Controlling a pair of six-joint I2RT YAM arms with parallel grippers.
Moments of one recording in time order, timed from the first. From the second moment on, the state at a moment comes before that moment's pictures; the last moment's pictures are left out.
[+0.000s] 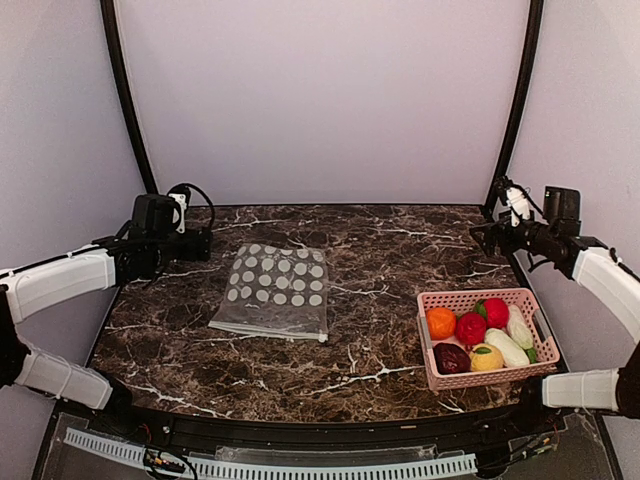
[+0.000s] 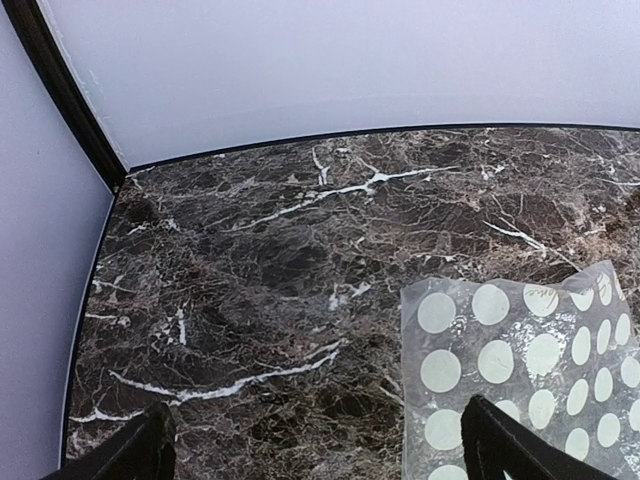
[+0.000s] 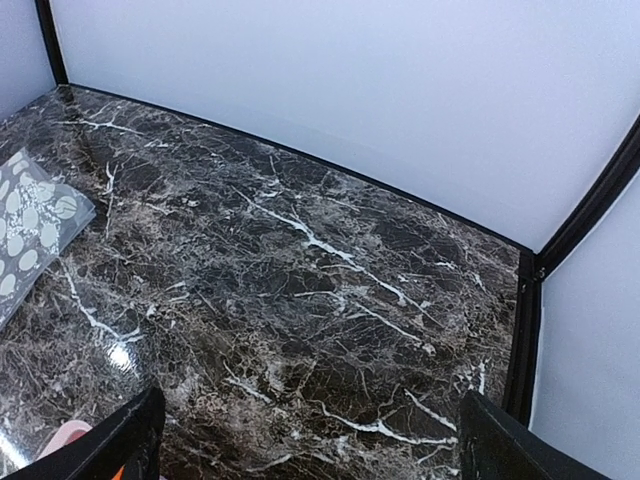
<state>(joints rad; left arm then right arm) -0.40 1.25 0.83 -0.13 -0.33 -0.12 -0.04 1.08 0.81 -0.20 -0.41 -0.31</state>
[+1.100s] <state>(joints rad) -0.39 1.13 0.76 -0.03 -0.24 -0.13 0.08 1.52 1.16 -1.01 -0.47 -1.22</state>
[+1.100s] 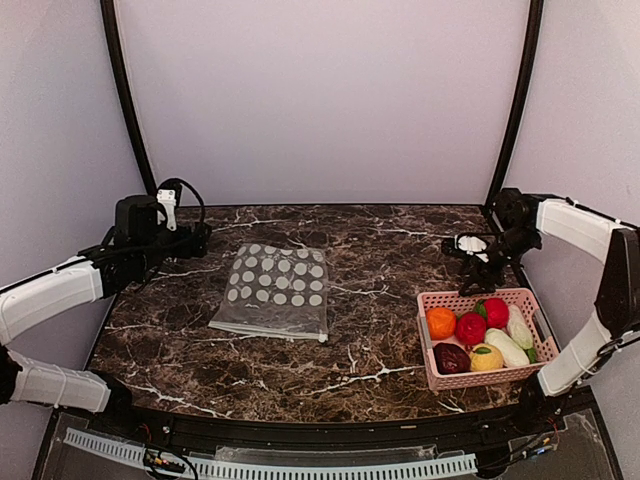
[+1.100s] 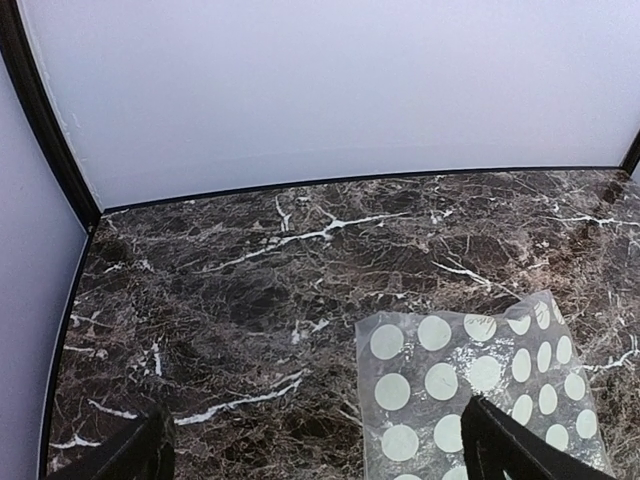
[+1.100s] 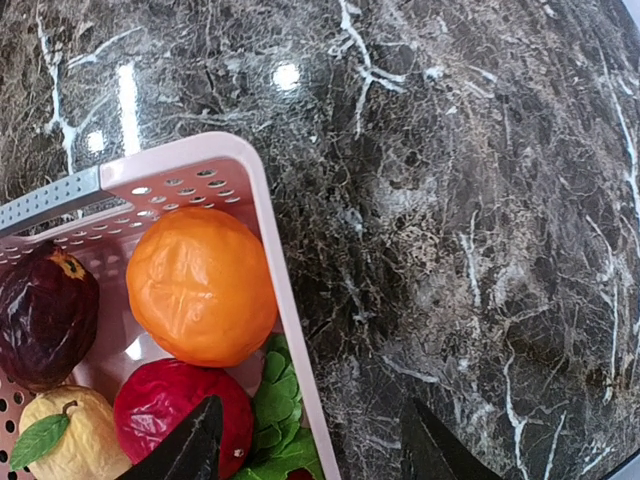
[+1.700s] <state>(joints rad) -0.39 1.09 0.76 -0.01 -0.10 -0.08 0.13 1.66 1.21 -1.02 -0.36 -1.22</state>
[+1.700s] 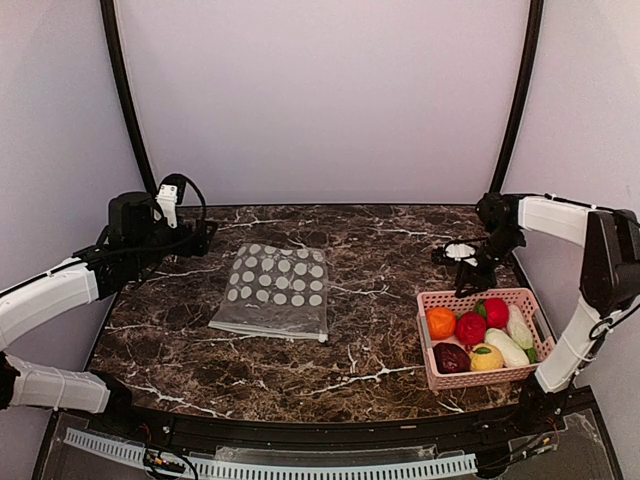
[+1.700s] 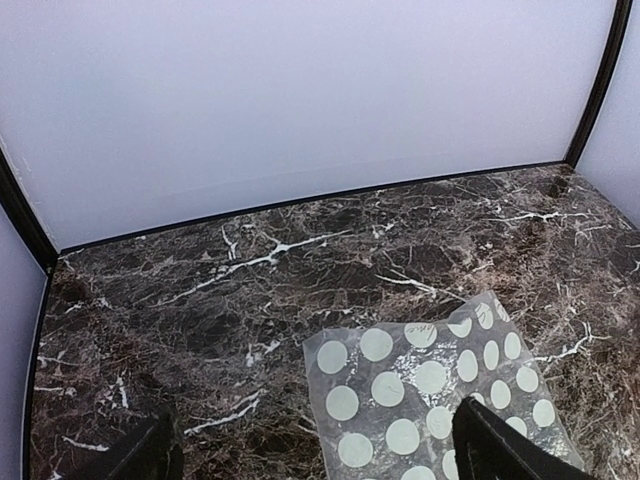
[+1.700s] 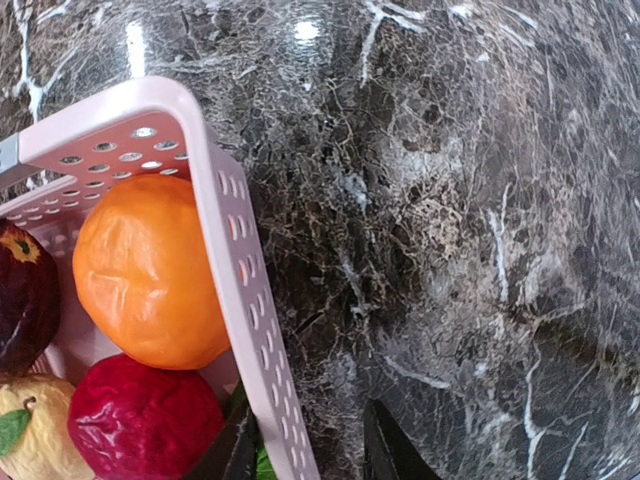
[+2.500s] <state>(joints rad) -0.39 1.09 0.76 0.00 -0.06 -0.08 0.14 1.89 1.54 -0.89 -0.40 -0.64</state>
